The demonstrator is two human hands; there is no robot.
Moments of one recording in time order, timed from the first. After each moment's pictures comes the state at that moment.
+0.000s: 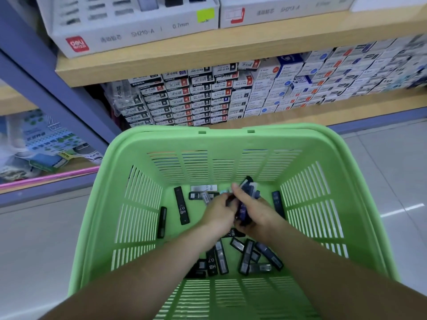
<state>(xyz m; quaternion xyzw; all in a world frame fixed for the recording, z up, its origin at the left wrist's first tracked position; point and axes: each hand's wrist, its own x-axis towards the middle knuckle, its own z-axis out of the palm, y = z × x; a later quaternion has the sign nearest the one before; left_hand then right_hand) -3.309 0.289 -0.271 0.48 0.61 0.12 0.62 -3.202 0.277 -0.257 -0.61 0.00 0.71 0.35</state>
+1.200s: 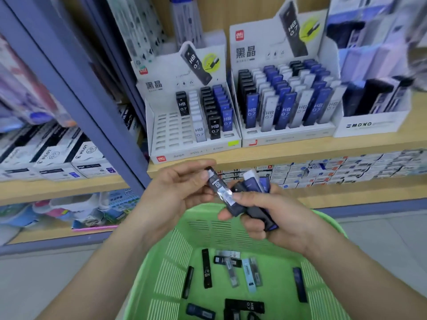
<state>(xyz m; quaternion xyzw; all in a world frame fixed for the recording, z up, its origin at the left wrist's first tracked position) -3.388 0.351 -0.017 0.43 0.47 0.45 0.62 -3.197 0.340 -0.037 -0.36 -0.35 0.80 0.33</state>
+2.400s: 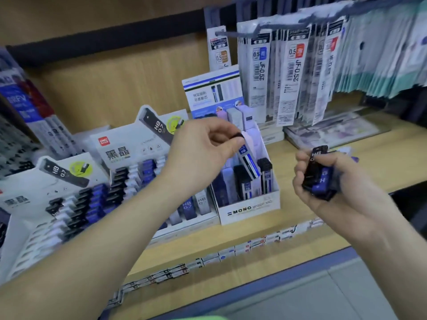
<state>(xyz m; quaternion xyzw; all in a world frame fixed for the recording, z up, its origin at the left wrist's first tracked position) -3.110 0.502 0.091 0.76 0.42 0.42 0.27 -2.923 0.431 0.038 -0.34 -0.13 0.63 0.69</state>
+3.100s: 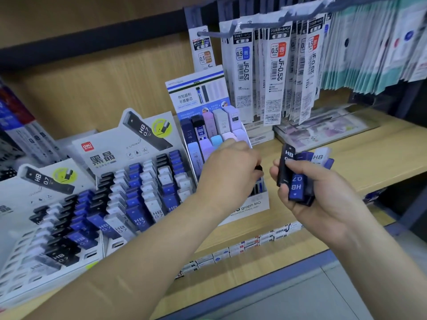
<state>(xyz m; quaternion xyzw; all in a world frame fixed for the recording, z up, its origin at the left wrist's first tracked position) -3.053 0.504 0.049 0.89 0.40 0.21 -0.05 -2.929 0.427 0.037 -0.40 -0.13 0.61 0.67</state>
